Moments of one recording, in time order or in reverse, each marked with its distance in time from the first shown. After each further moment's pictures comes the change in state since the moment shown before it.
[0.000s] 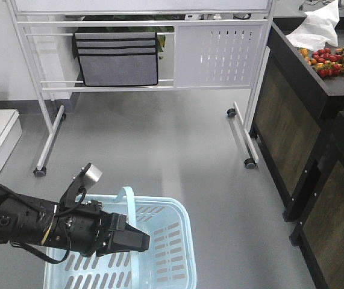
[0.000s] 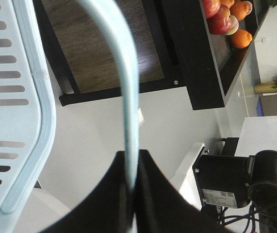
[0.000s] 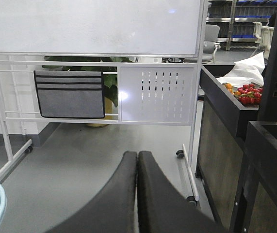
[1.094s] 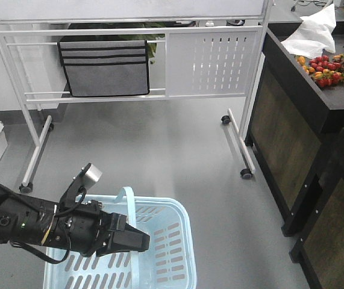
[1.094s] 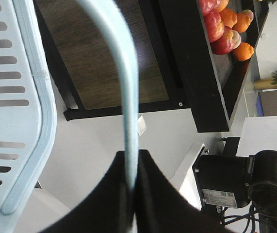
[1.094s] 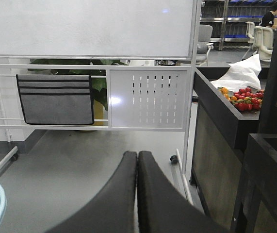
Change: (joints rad) left arm 0.000 0.000 0.000 0.000 0.000 0.000; right arm 0.000 0.000 0.000 0.000 0.000 0.000
